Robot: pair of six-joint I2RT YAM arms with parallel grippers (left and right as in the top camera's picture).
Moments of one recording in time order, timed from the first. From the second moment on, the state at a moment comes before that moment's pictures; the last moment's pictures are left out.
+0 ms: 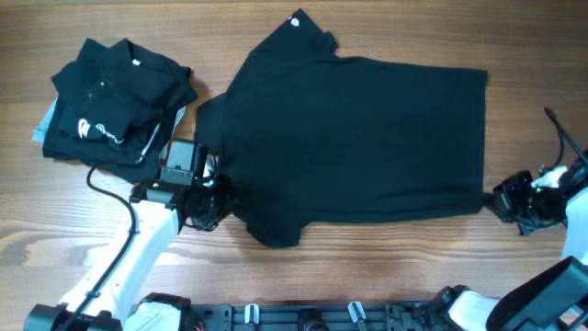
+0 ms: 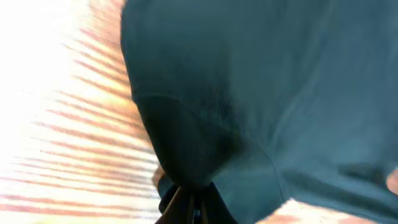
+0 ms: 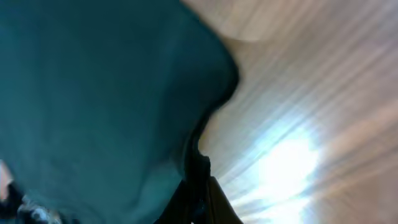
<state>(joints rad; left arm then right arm) -0.20 1.29 0.67 -0.66 0.34 -0.78 -0.72 1.44 0.93 -1.03 -0.42 0.31</state>
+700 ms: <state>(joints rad) -0.20 1.29 0.67 -0.31 0.21 -0.77 -0.62 1.46 0.93 -0.81 -0.39 0.49</state>
